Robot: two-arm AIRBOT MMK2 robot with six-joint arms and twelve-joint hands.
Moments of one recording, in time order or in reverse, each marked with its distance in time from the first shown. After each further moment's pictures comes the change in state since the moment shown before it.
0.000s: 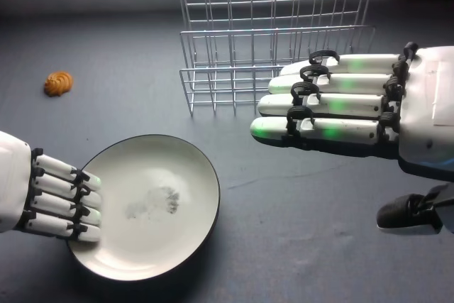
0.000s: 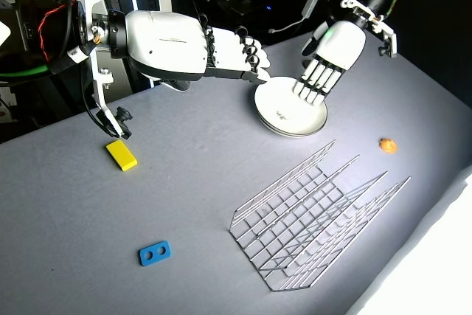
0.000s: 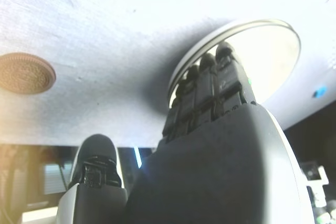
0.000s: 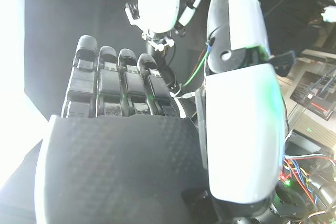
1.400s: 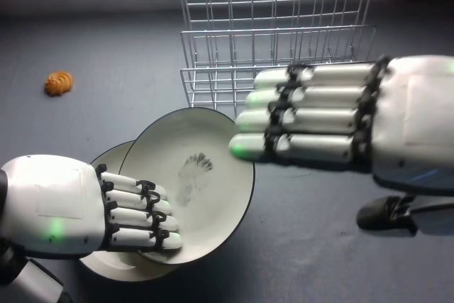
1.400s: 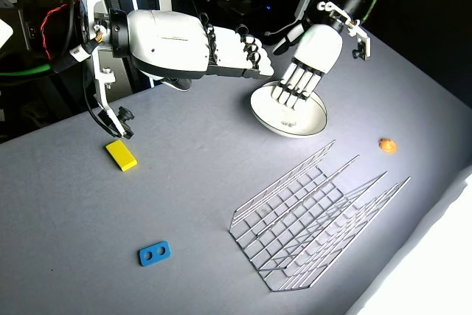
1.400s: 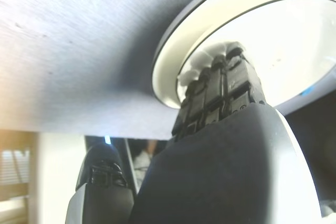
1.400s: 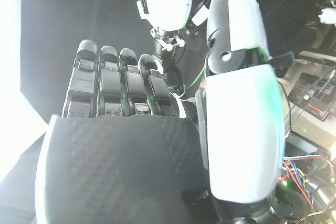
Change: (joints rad) left arm 0.054 -0.006 -0.190 -0.163 0.193 -0.067; right arm 0.007 -0.067 0.027 0.002 -0.032 -0.068
